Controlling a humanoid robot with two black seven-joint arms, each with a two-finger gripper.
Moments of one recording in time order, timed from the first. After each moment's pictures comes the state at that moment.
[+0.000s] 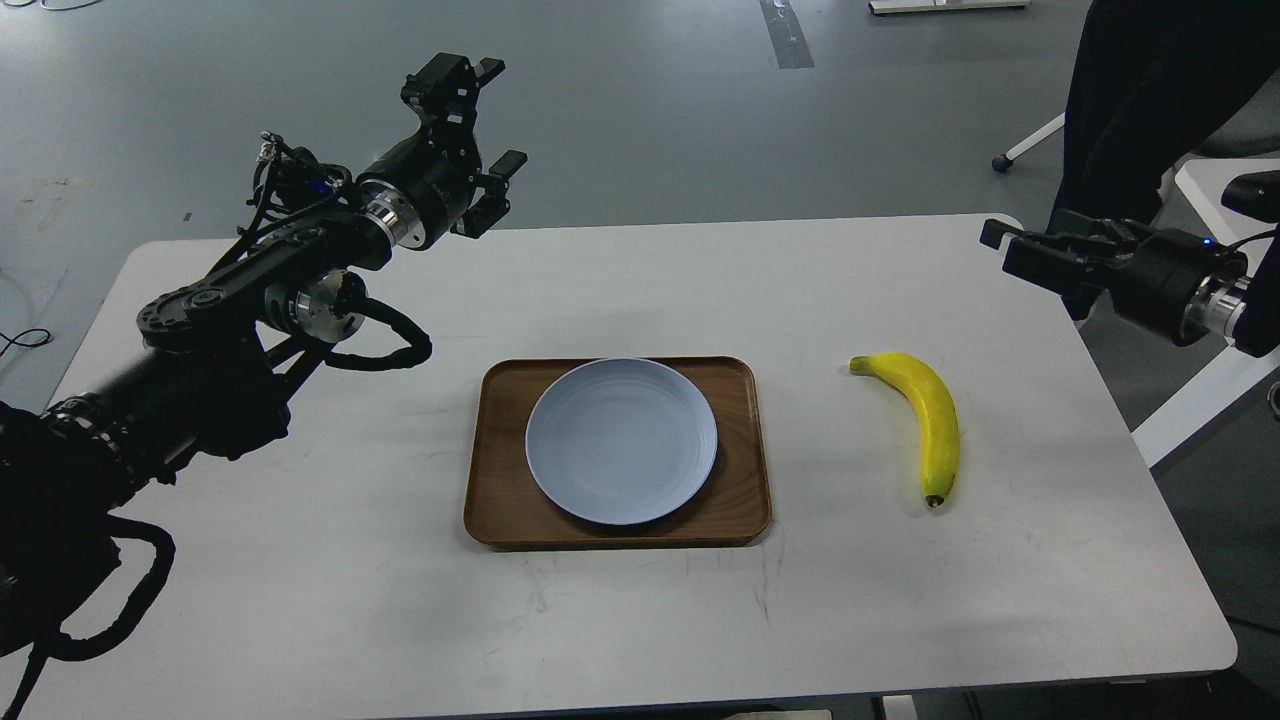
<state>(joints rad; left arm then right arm) -1.03 0.19 -0.46 -0.63 0.20 -0.21 -0.29 0.82 -0.96 0.28 1.15 -1.52 -0.10 0.39</state>
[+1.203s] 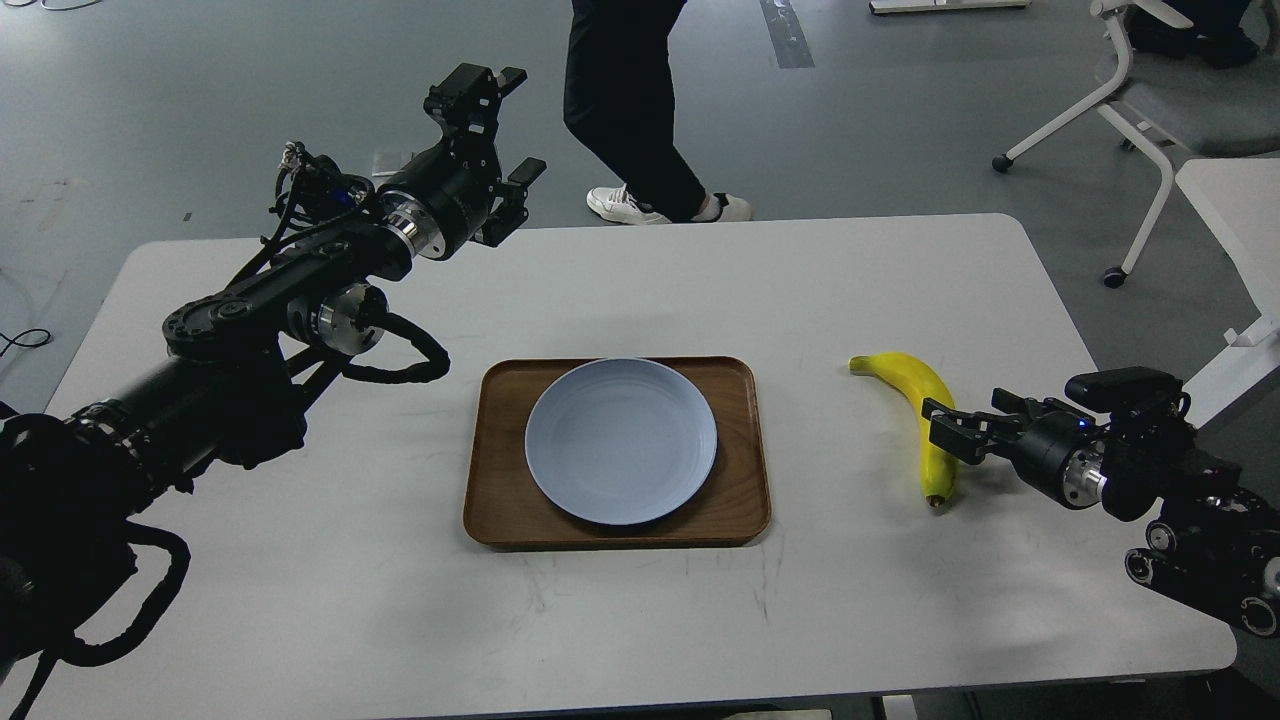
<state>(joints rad) -1.02 0.16 -0.44 -0.63 0.22 -0.20 -0.33 0.68 -0.70 0.02 1.02 -1.44 -0.28 0.13</state>
